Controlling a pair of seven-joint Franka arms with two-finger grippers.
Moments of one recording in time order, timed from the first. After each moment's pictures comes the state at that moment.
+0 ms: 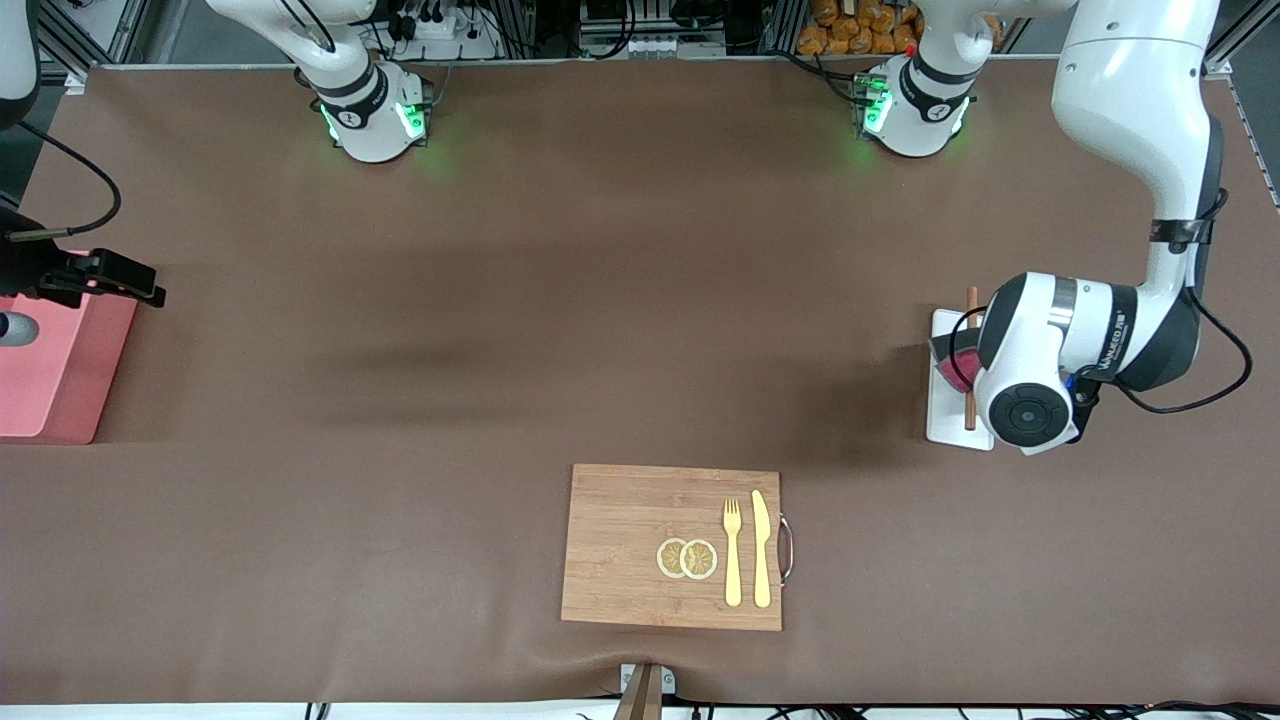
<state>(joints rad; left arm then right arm) -0.12 0.52 -0.06 -1.62 0.36 1.60 -1.55 -0.05 0.09 -0.03 -1.54 0.01 1.53 -0.07</state>
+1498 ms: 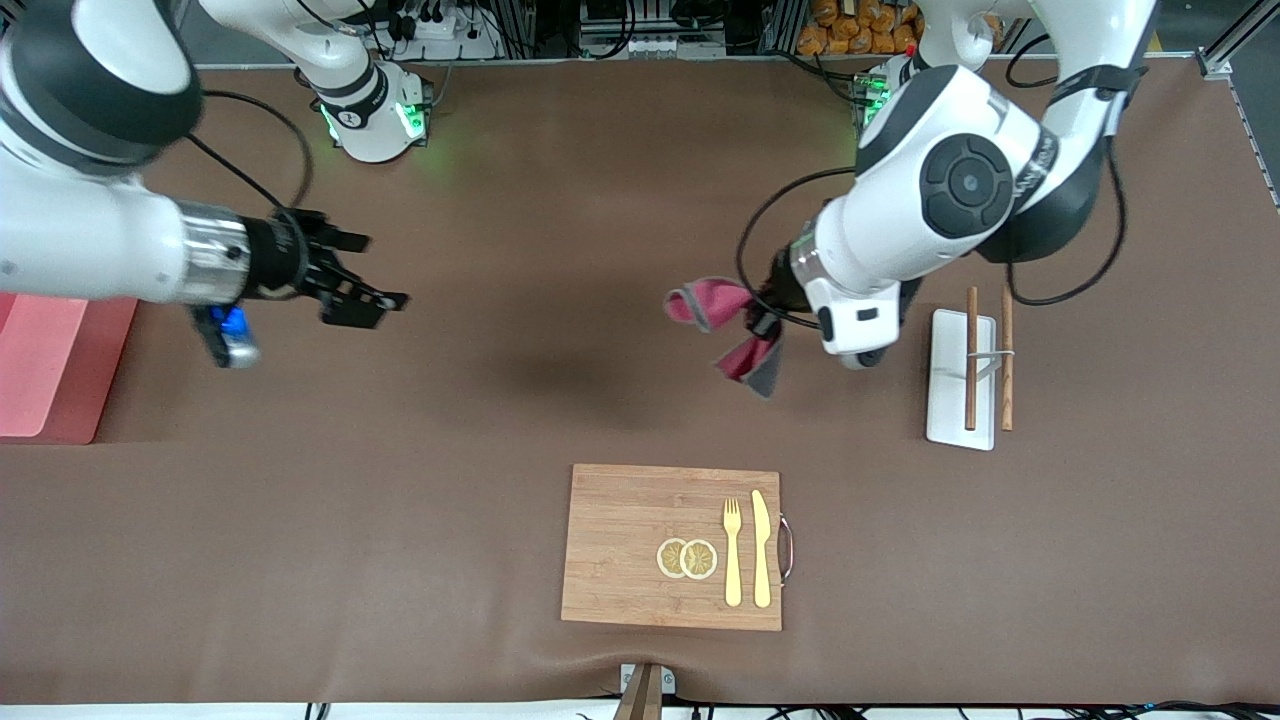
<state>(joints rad) -0.17 0.39 -0.46 -1.41 -0.21 1.81 -1.56 0.21 0.23 -0.01 -1.52 0.62 1.51 1.18</state>
